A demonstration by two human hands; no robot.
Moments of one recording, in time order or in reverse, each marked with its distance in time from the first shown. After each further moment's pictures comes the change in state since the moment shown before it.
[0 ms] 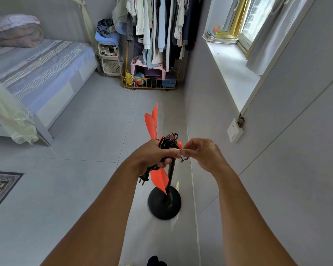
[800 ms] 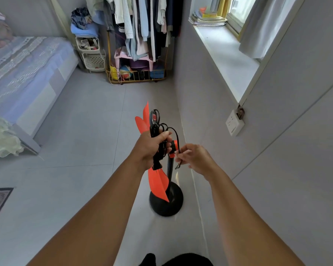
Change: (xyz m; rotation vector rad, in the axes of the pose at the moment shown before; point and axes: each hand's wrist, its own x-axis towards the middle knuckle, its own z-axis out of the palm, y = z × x) left_hand 0.085 -0.008 -0.014 -0.435 0.188 0.056; right_hand 0.050 0.022 0.033 0.203 -0.078 0.249
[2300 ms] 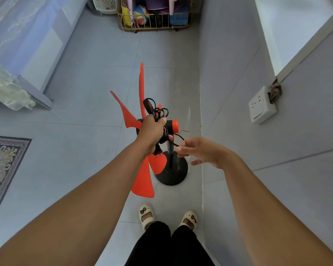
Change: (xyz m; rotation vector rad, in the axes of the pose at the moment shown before) left_hand 0.125 -0.068 0.043 0.230 0.347 -0.206; right_hand 0.134 0.081 -0.051 -0.082 -0.587 0.199
